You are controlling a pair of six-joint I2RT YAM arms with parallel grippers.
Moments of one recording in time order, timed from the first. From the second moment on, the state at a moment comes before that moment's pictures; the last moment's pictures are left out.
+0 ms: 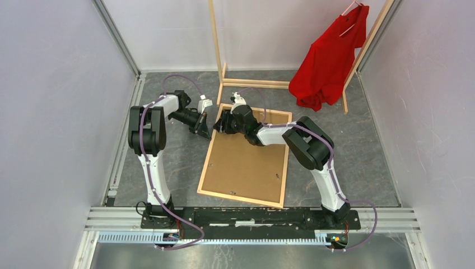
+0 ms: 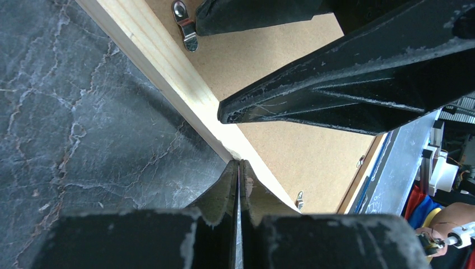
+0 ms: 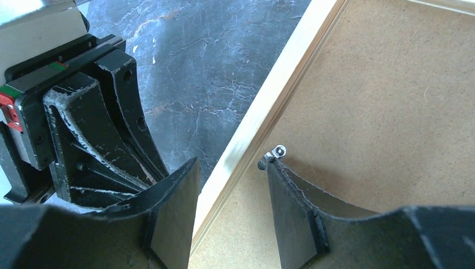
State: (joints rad) left arm -0.06 2.15 1.49 -0.98 0.89 0.63; right arm 0.76 2.20 1.31 0.45 -0.06 0.66
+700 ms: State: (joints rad) left arm -0.06 2.15 1.49 -0.99 0.89 0.63; right arm 0.76 2.22 1.36 0.42 -0.07 0.71
